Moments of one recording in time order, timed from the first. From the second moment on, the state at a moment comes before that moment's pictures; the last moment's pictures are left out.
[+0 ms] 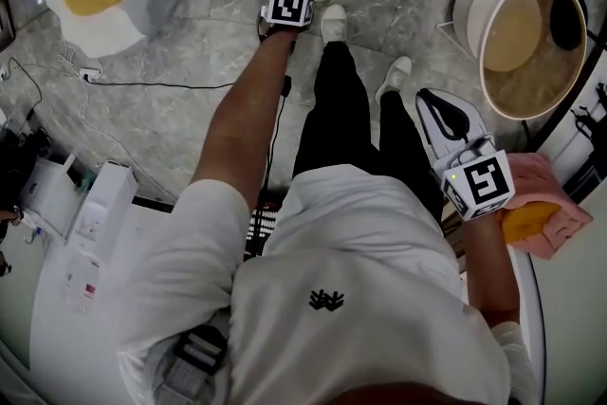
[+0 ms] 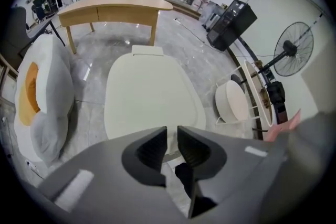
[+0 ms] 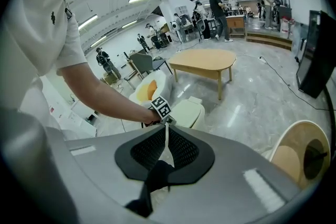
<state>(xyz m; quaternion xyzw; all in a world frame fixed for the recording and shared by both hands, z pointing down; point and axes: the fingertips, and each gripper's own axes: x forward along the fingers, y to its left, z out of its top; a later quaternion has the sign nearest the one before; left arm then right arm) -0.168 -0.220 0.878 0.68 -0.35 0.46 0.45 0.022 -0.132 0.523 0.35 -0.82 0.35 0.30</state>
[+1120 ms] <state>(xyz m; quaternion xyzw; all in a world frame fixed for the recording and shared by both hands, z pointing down) -0.168 -0.209 0.855 0.70 -0.37 0.43 0.43 0.017 -0.110 0.516 0.34 -0.83 0.33 0.29</state>
